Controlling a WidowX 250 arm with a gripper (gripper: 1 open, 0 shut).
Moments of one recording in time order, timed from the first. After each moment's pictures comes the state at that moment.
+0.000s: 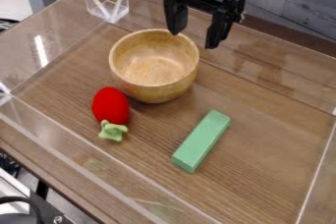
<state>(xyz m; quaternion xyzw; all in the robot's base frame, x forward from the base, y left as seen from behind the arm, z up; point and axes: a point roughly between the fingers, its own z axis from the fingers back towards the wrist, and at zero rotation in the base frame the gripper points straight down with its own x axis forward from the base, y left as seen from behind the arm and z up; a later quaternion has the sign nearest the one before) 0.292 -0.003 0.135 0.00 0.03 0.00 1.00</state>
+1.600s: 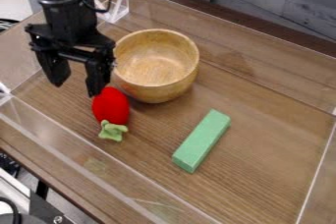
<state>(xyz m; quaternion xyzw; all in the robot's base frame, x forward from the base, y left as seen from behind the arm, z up) 0.187 0.088 0.097 0.00 0.01 0.11 0.99</state>
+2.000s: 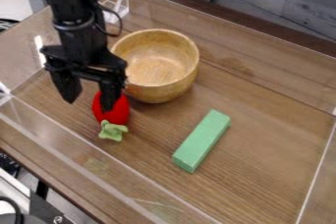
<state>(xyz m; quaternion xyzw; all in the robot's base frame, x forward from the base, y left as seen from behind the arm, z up) 0.195 0.080 0.071 -0.01 0.00 0.13 0.99</state>
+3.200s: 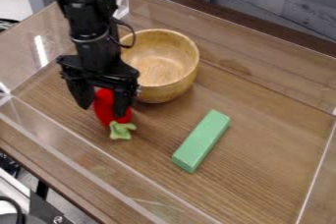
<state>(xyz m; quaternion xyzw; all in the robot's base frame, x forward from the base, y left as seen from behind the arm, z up) 0.206 0.080 0.055 -0.02 0.00 0.13 0.99</state>
